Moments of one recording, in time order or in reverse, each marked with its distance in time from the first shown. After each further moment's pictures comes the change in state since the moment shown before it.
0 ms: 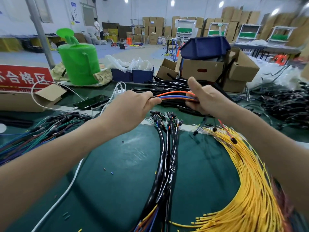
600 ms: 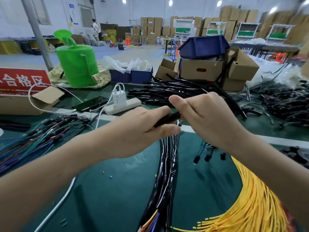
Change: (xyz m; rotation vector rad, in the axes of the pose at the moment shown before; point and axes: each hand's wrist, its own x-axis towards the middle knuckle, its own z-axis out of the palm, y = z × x) left_hand -0.026 0.028 -0.014 -0.258 -0.281 0.157; right_hand -0.051 -0.045 0.027 -0.455 0.234 -0.292
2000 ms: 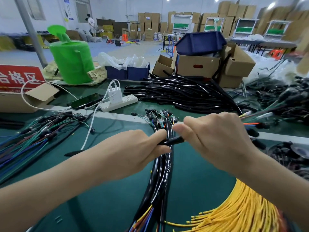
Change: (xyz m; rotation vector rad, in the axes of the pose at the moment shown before) left_hand -0.019 0.010 0.026 0.379 -0.248 0.028; right_hand -0.045 0.018 0.004 -0.442 0.009 -0.164
